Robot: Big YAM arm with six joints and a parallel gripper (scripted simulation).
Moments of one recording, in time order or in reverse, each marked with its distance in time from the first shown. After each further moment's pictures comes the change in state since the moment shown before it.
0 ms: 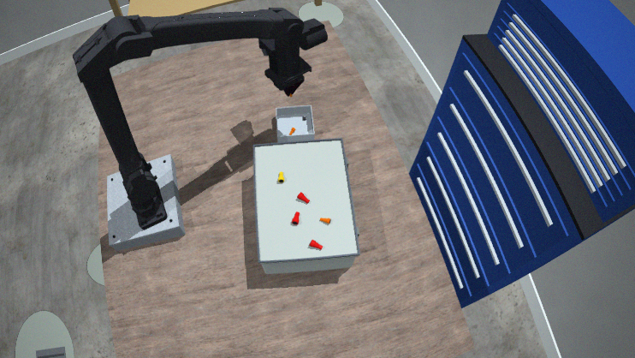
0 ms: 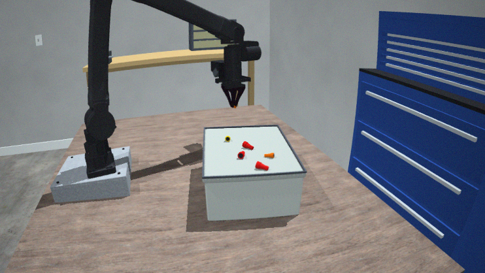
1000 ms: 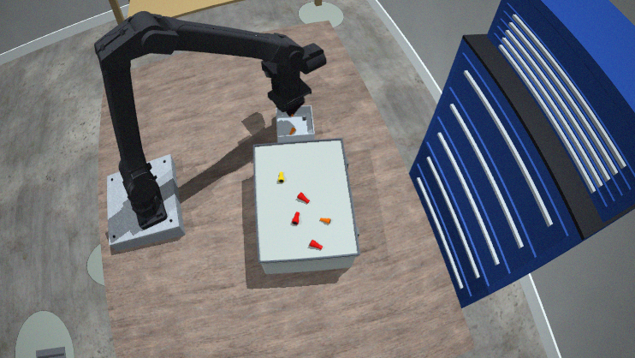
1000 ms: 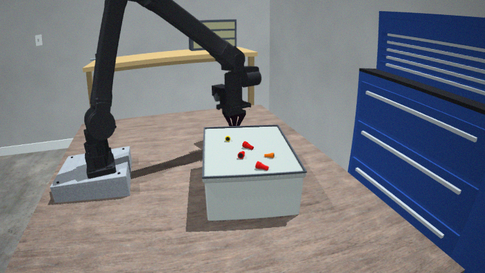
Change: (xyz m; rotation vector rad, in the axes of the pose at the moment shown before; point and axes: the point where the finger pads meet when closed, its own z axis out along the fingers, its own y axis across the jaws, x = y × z) arm 0.000 -0.001 0.090 0.003 0.000 0.001
